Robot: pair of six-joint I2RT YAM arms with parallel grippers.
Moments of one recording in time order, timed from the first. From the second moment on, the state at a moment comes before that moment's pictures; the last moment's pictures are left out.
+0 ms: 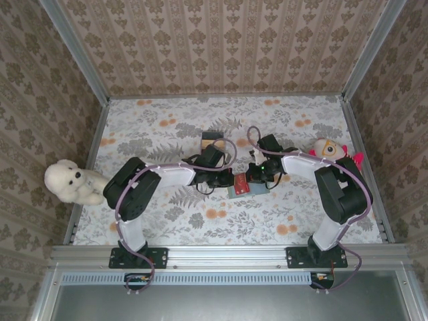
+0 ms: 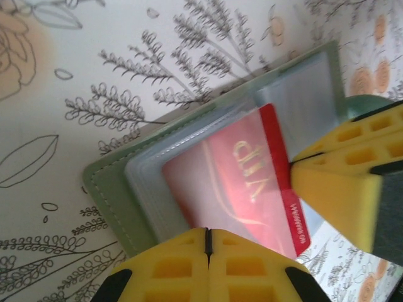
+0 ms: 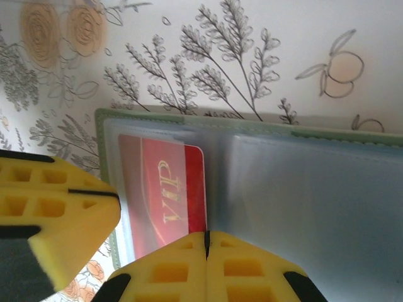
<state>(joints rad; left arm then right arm) -0.80 1.85 0.99 -0.09 0.39 -0.69 0.38 1.71 0.94 -0.43 -0.41 0.40</state>
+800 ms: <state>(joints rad) -0.80 1.87 1.00 -0.10 0.40 -0.70 0.38 1.72 0.92 -0.43 -0.43 0.42</state>
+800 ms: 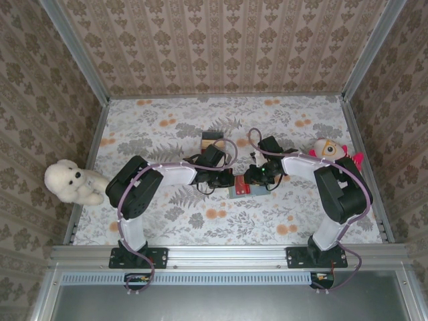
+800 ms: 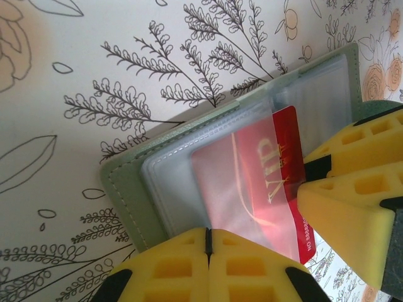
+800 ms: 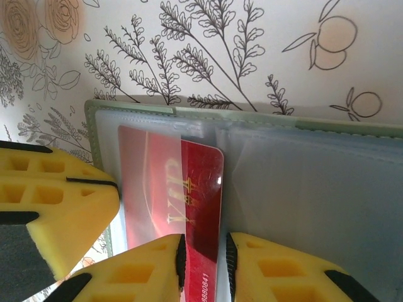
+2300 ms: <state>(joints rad) -0.80 1.87 1.00 -0.11 0.40 -0.68 0.32 1.75 0.88 -0.35 -0.58 0.43</state>
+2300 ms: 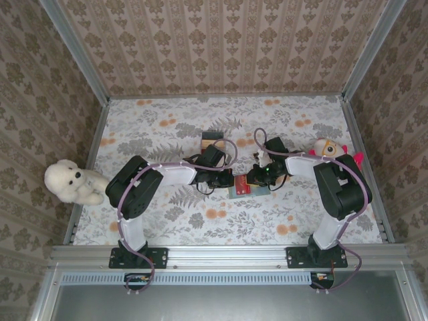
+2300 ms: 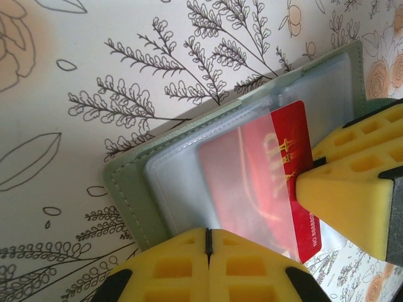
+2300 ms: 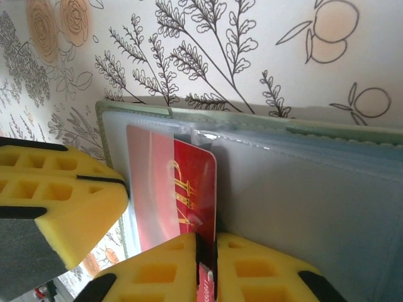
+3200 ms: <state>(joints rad) -0.76 1.78 1.02 -0.15 0.43 -0.69 0.23 1.34 0.70 -0.27 -0.56 0.56</state>
